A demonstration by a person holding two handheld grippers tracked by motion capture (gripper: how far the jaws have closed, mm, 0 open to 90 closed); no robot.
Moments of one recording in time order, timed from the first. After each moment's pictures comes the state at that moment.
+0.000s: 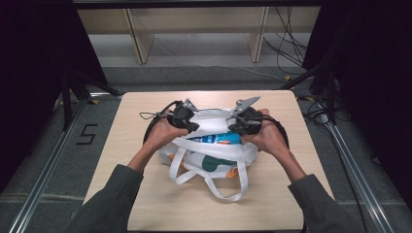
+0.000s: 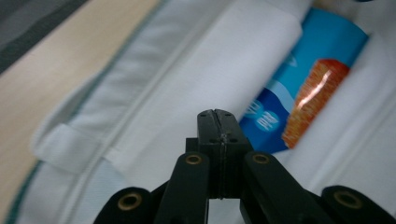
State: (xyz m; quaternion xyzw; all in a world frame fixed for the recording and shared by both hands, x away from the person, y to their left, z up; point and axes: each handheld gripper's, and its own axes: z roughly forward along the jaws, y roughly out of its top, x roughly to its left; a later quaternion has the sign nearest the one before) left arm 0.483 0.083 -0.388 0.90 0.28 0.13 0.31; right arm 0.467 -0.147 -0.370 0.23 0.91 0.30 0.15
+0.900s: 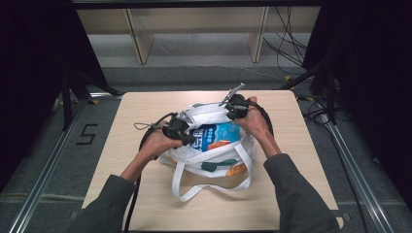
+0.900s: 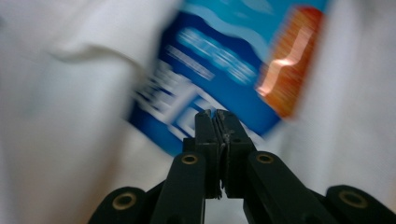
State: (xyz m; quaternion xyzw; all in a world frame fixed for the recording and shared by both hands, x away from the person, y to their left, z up) left arm 0.488 0.103 -0.407 0.89 0.30 0.10 0.32; right arm 0.533 -0.138 -0.387 0.28 0.91 0.25 0.19
